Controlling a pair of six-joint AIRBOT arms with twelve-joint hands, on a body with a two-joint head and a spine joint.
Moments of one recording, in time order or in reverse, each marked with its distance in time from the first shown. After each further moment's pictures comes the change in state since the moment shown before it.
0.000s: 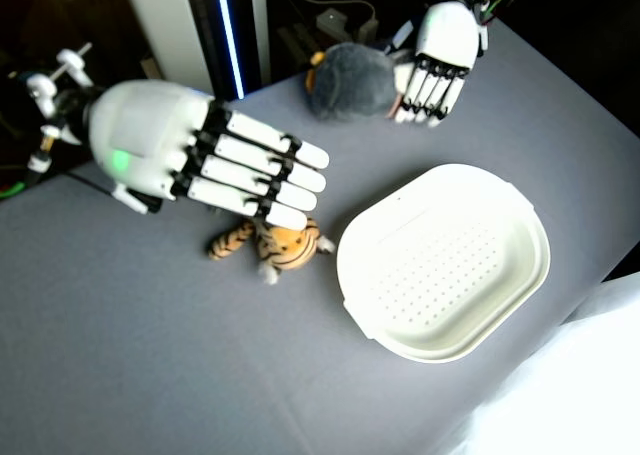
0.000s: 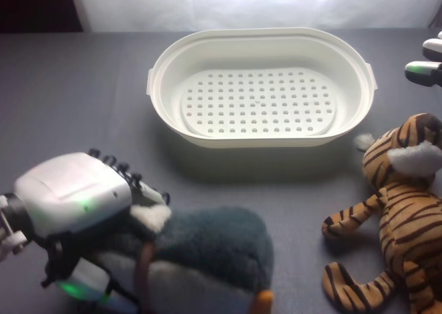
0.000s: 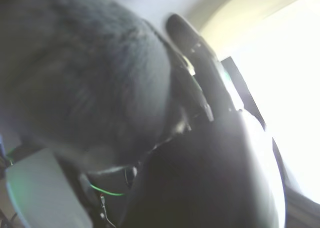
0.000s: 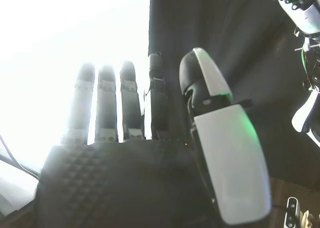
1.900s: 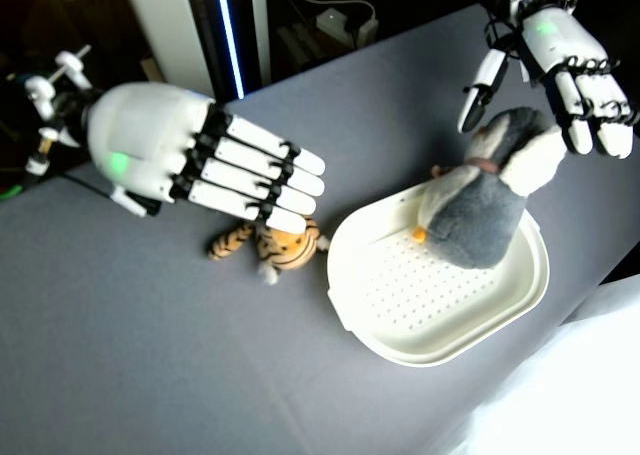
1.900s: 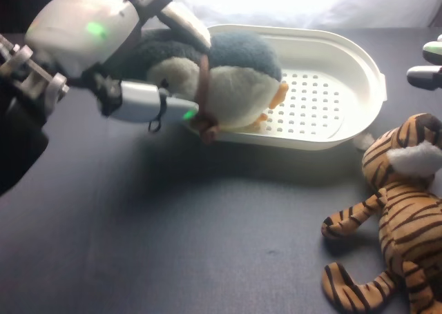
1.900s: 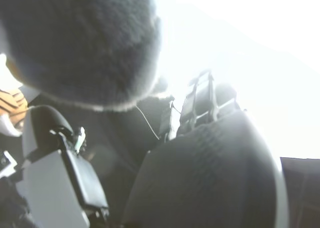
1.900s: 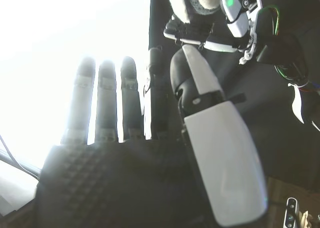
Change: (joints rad) left arm -0.332 -0.161 0.193 -0.319 -0.108 0.265; right arm 0.000 0.005 0.010 -0.006 0.000 0.003
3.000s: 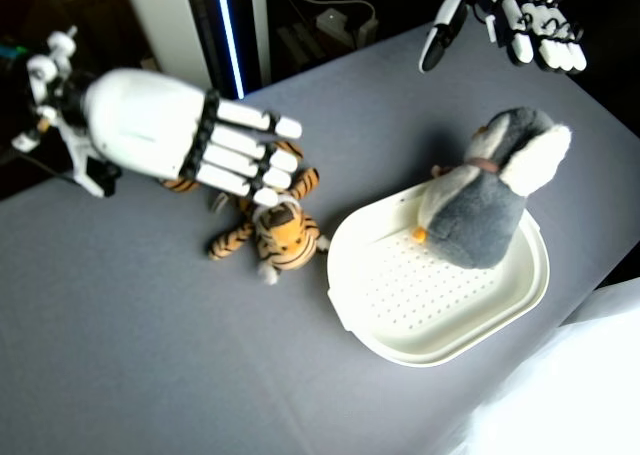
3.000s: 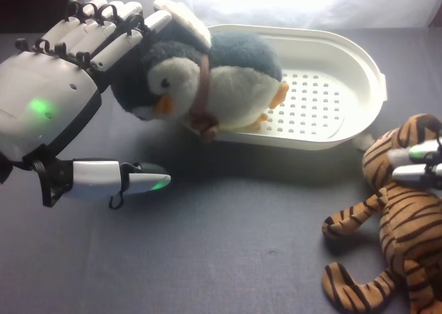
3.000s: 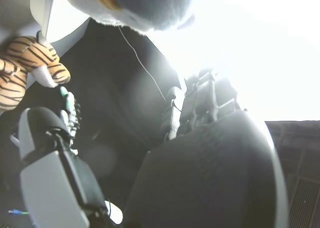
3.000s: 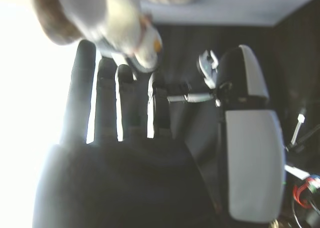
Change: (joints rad) left arm 0.269 0.164 -0.233 0.088 -0.301 -0.079; right arm -0.076 0.117 -0.053 -0.308 -0.295 0.090
